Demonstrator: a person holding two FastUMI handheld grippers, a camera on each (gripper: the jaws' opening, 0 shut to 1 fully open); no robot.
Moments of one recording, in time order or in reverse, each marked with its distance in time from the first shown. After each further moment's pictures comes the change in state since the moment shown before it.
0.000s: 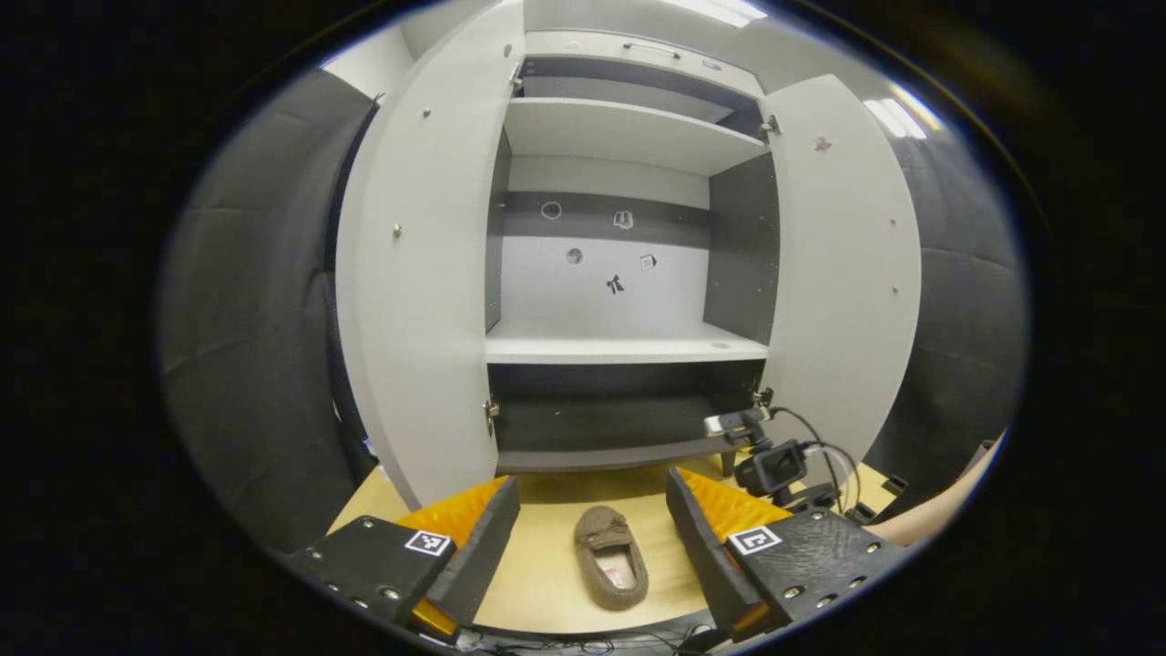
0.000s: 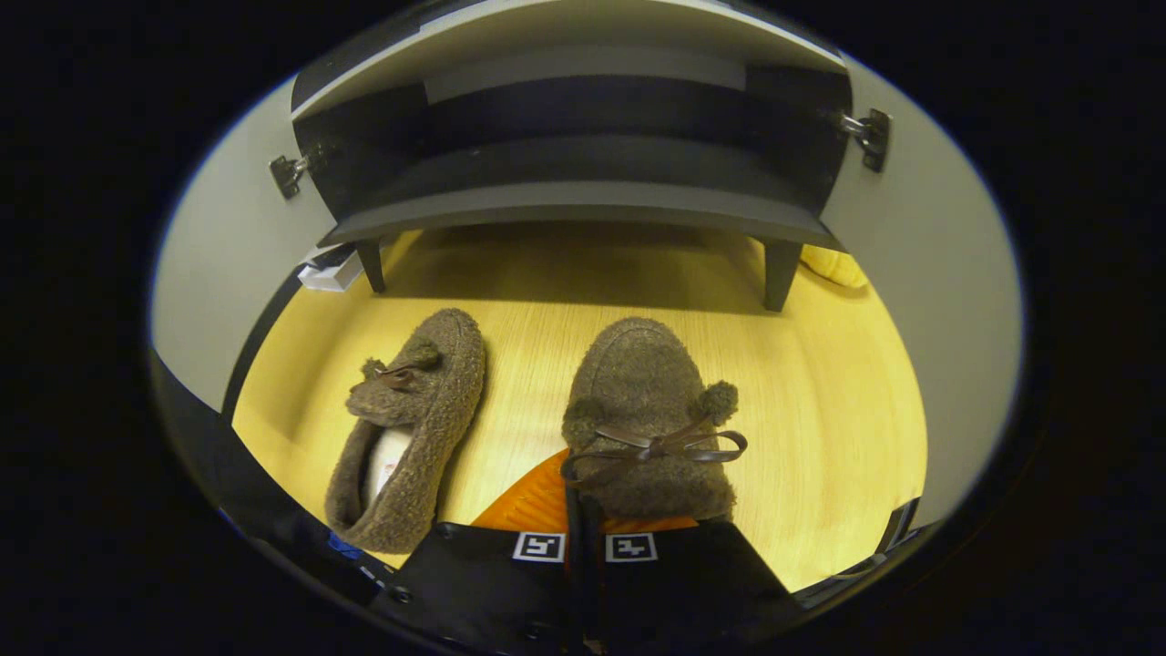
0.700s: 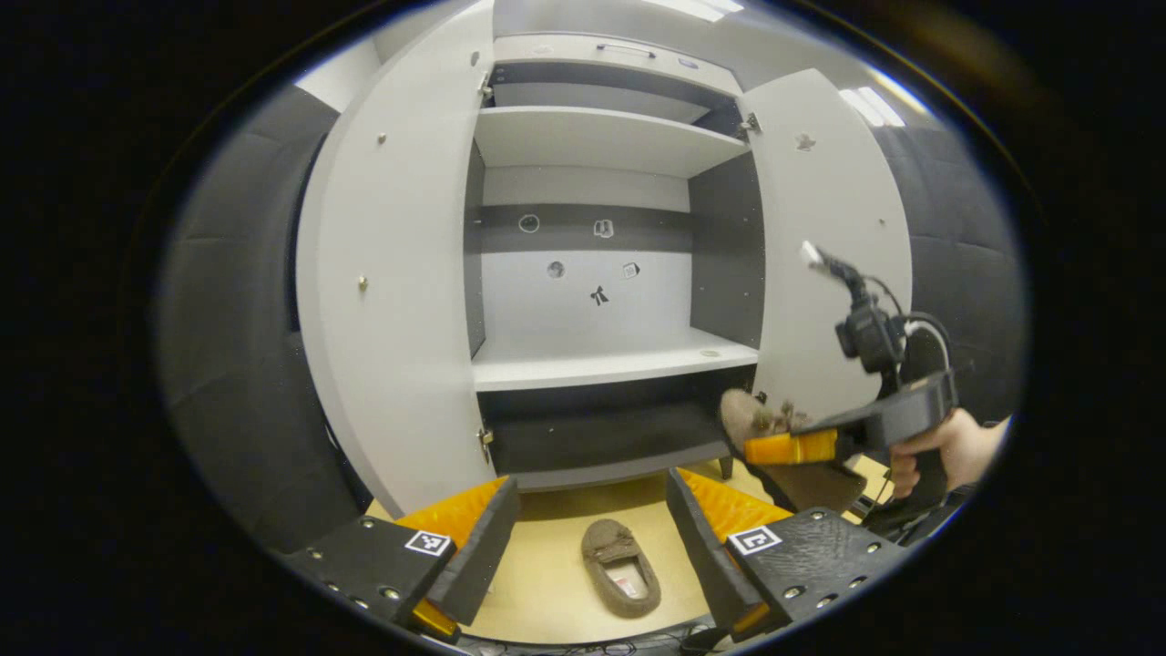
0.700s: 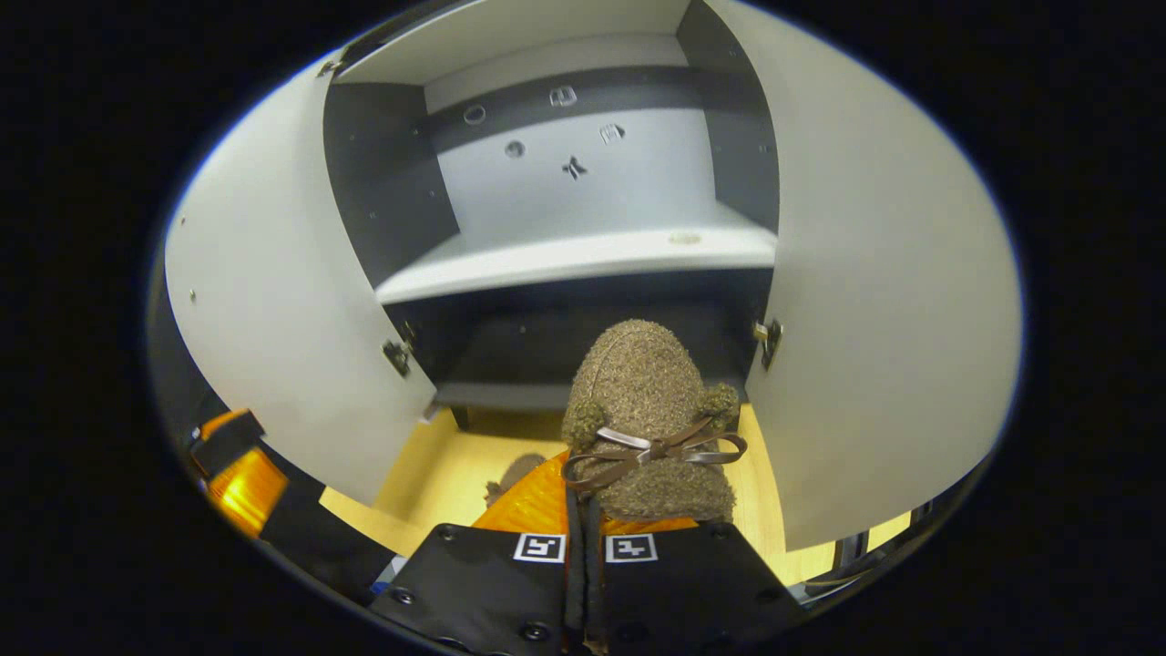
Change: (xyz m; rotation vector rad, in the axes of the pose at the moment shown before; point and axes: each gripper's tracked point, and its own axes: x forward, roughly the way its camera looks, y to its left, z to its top) left arm 0.016 -0.004 0.029 0.059 -0.006 -0.059; right arm -0.181 0.019 0.146 0.062 -0.390 0.077
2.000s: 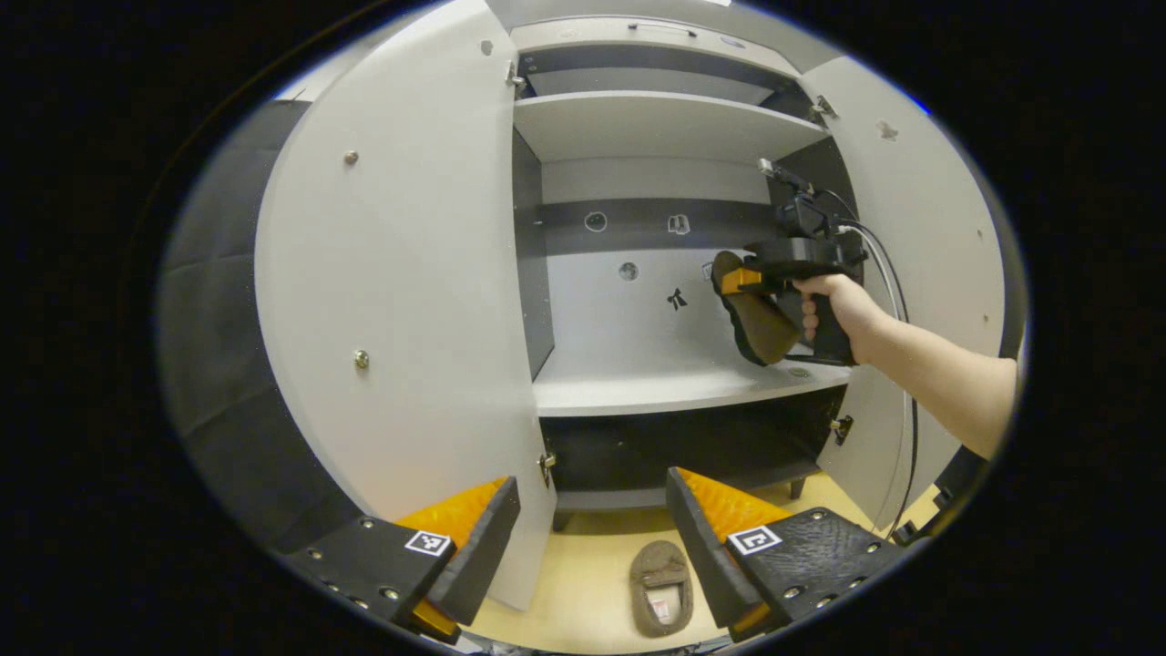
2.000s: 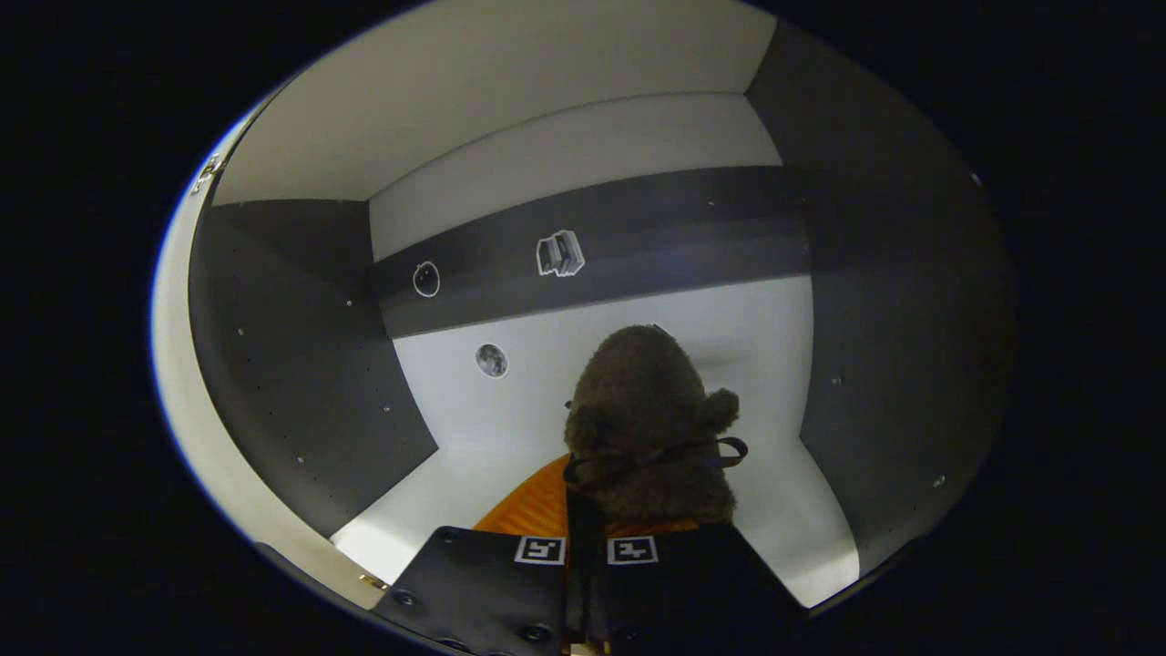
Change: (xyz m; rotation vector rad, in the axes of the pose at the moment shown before) left arm 0.041 0.040 0.033 -0.006 0.052 0.278; right arm 0.182 -0.018 0.284 -0.046 -0.350 0.051
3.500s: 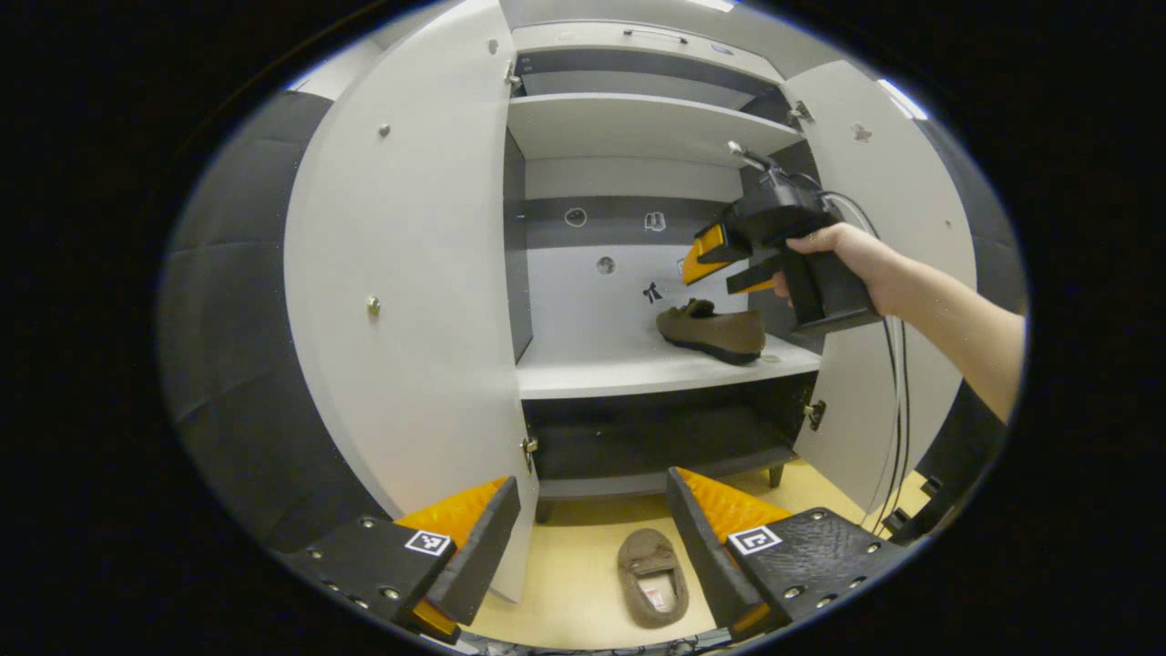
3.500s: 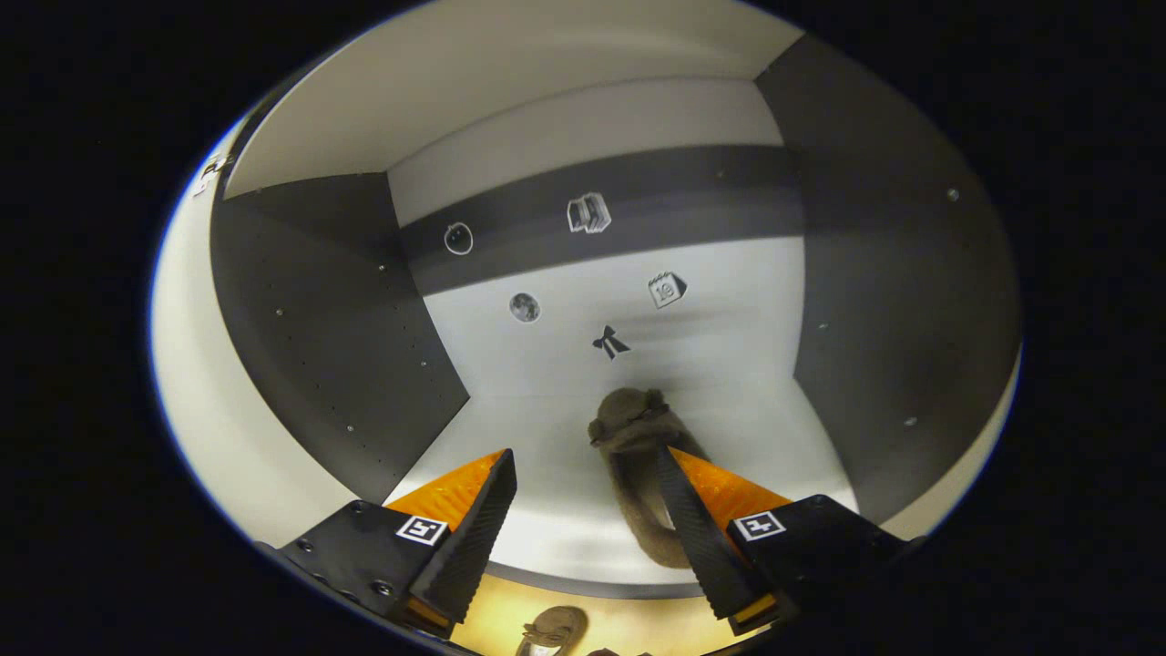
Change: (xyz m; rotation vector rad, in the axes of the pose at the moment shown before) left arm -0.015 0.000 -0.035 0.010 -0.015 -0.117; right arm -0.103 0.036 -0.008 0.027 0.164 -0.010
